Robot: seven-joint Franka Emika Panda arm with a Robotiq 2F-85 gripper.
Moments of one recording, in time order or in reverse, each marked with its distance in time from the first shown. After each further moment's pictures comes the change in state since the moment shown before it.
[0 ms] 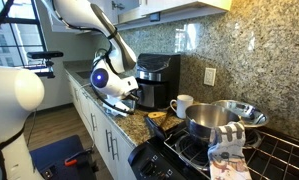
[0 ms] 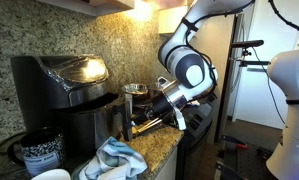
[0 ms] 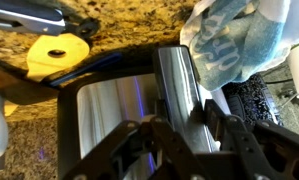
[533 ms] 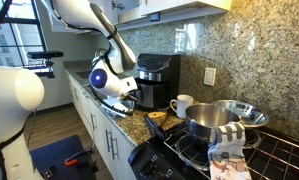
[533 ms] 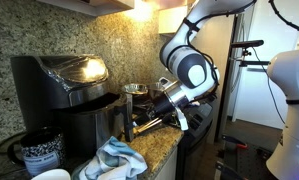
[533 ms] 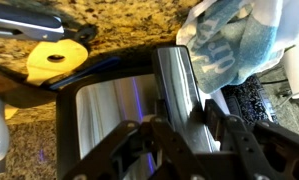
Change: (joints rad) arm 0.000 -0.018 0.000 -0.018 0.000 -0.002 -0.003
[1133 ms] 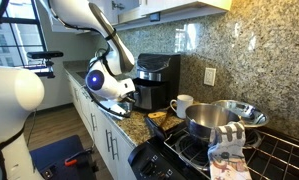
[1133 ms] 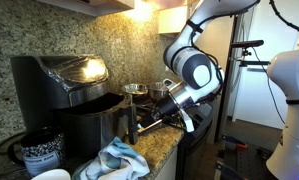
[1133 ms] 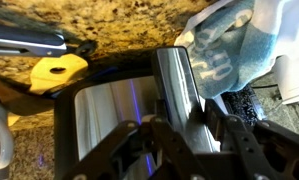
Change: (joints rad) arm -0.001 -0.038 -0.001 -0.045 0.000 0.000 -0.025
